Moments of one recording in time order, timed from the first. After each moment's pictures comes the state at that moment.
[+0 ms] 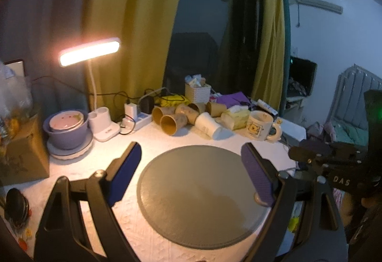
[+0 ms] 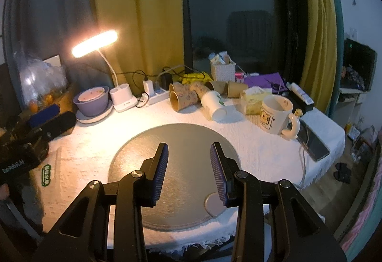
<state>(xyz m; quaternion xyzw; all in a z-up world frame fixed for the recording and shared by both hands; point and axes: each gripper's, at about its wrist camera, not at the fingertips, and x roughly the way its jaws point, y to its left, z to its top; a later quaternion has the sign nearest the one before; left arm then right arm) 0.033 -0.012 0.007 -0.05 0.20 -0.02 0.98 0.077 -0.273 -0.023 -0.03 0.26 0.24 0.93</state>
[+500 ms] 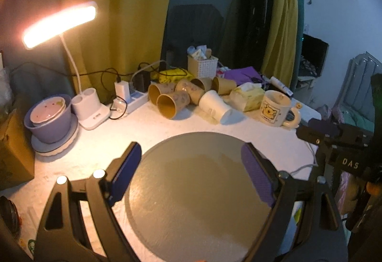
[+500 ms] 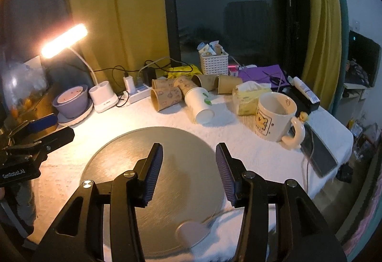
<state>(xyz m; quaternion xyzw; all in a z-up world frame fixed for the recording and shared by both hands) 0.130 -0.022 -0.023 -0.05 0.28 0.00 0.96 0.177 -0.270 -0.037 -0.04 0.29 0.24 0.93</state>
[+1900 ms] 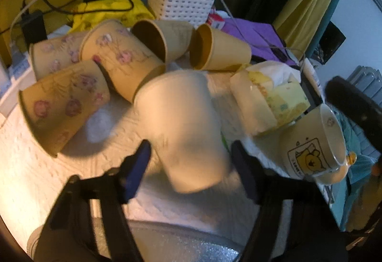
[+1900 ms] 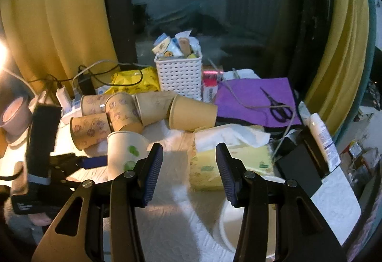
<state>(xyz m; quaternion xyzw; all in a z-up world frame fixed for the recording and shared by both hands) 0.439 -0.080 -0.143 -0.15 0.46 -0.07 0.87 0.436 -0.266 -0.058 -0.09 0.32 0.23 0.91</state>
